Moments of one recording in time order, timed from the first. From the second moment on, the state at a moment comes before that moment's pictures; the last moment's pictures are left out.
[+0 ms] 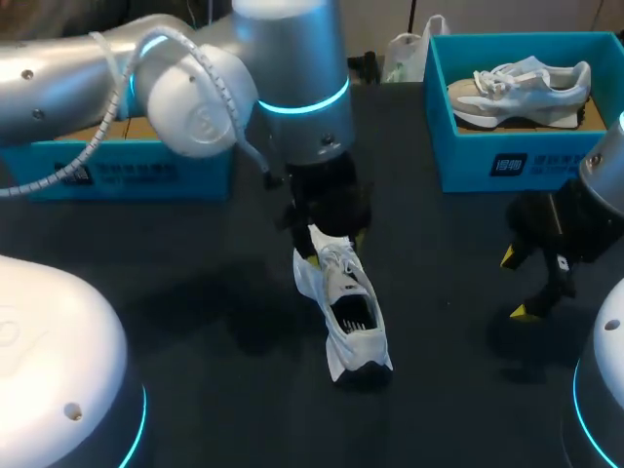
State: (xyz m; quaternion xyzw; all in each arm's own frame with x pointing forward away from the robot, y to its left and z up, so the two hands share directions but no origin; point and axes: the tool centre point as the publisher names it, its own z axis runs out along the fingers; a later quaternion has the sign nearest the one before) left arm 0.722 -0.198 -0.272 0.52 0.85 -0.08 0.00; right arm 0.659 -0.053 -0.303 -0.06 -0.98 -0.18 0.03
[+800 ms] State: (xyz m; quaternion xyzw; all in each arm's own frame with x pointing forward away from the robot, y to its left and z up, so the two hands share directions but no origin) left arm 0.702 -0.197 -0.244 0.35 0.93 -0.07 -0.05; right arm 0.659 -0.053 -0.303 -0.06 -0.98 -0.18 0.03
